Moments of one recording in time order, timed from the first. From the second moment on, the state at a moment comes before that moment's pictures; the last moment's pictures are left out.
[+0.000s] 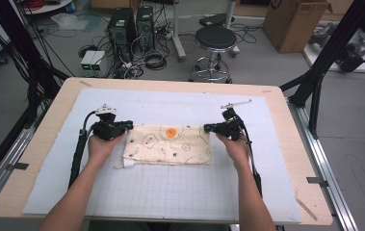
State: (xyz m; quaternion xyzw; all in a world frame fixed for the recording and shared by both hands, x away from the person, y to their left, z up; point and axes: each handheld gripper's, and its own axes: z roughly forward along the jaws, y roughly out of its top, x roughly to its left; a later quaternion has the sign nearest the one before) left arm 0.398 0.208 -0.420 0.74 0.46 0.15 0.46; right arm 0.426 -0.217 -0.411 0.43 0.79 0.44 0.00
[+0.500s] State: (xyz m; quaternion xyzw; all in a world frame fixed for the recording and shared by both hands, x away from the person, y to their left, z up) left arm 0.378 0.216 -0.420 0.74 0.44 0.15 0.48; right arm 0.409 -0.219 -0.407 0.40 0.80 0.45 0.00
